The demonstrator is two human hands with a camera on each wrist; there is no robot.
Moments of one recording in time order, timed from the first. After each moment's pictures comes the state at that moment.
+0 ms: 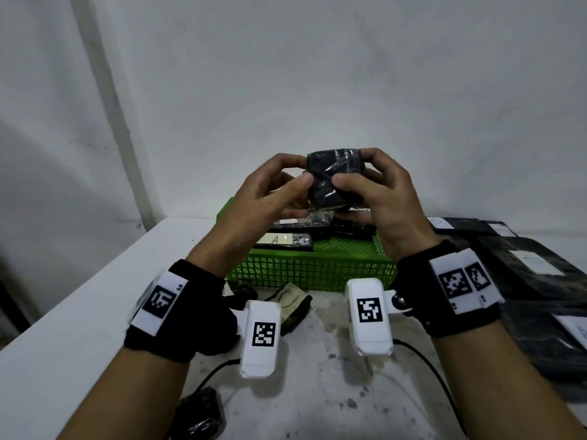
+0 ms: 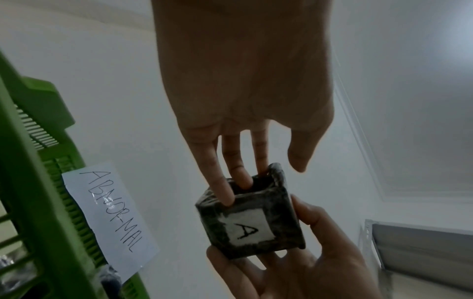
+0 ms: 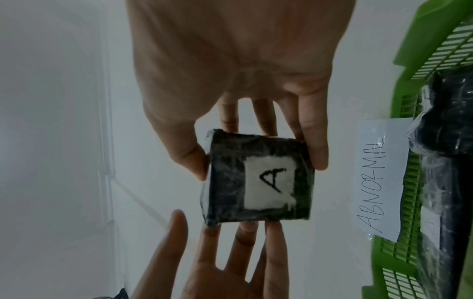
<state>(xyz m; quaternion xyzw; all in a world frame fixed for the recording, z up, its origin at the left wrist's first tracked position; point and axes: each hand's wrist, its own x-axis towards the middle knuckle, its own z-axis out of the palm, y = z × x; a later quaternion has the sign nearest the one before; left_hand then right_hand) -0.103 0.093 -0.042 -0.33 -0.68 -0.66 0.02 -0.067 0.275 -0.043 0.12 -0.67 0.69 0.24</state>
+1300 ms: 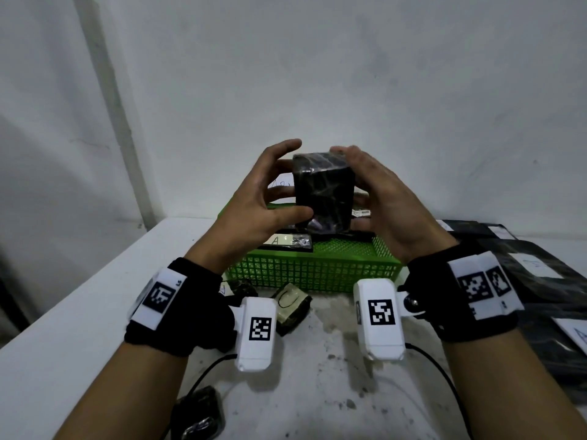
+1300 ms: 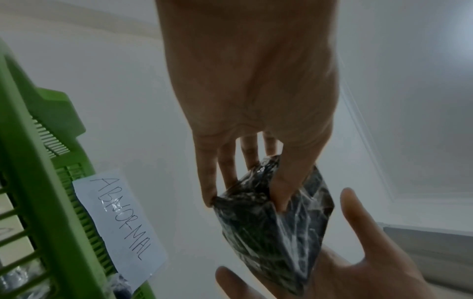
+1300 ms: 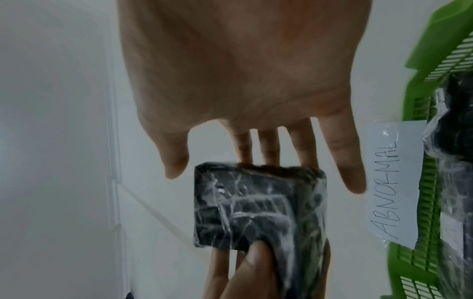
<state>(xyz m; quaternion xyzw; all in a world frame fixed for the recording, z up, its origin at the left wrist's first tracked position) -0.107 0.083 -0.045 -0.37 -0.69 -0.62 0.04 -0.059 0.274 -0.033 0.12 -0.71 0.68 0.12</state>
